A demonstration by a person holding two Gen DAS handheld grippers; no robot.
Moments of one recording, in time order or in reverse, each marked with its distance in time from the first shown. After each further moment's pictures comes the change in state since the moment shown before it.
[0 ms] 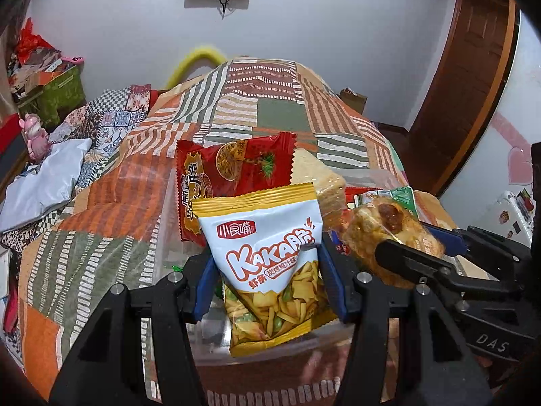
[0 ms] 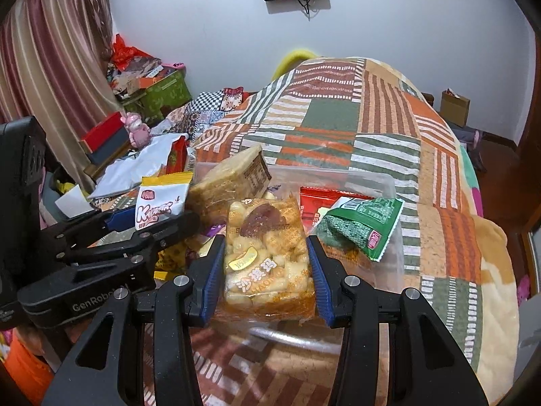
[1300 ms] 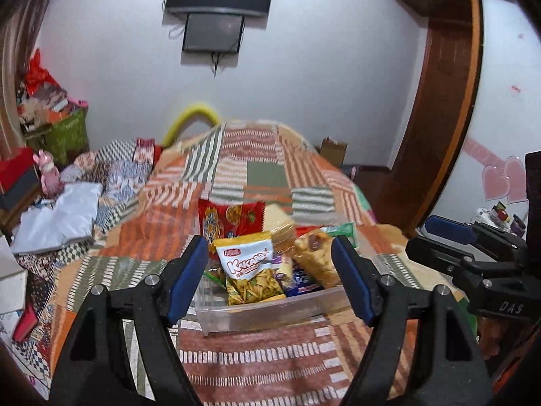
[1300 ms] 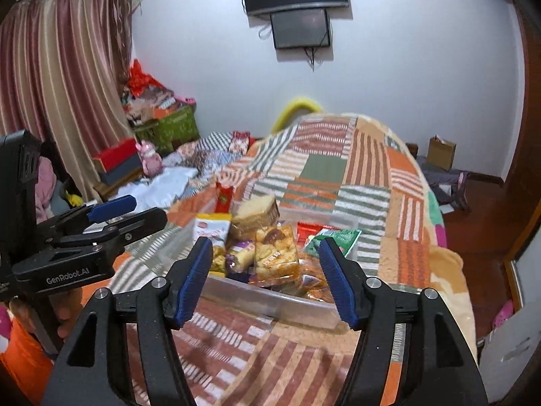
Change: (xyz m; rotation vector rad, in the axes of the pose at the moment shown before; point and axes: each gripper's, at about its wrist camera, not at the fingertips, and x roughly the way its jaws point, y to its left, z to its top) left arm -0.145 -0.014 -0.010 0.039 -0.241 -0.045; right arm -0.128 0.026 -0.009 -0.067 -0.217 -0.031
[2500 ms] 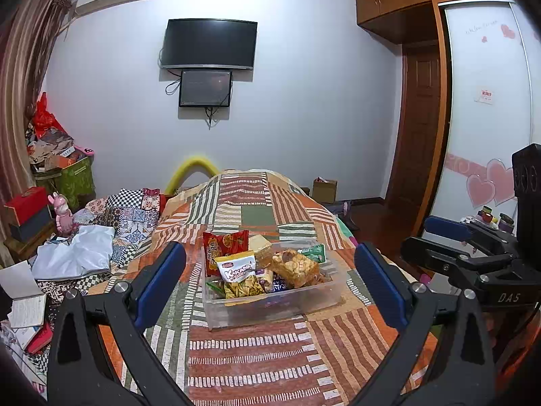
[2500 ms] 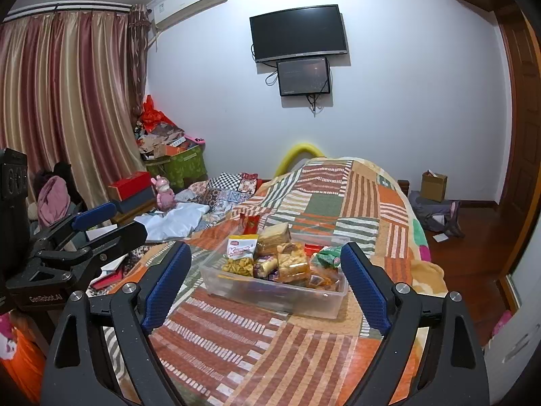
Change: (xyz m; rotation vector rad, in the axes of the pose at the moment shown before) left arm -0.104 -0.030 -0.021 0.076 -0.200 0.005; right arm -0.069 0.023 -0.019 -0.013 -0.164 0.004
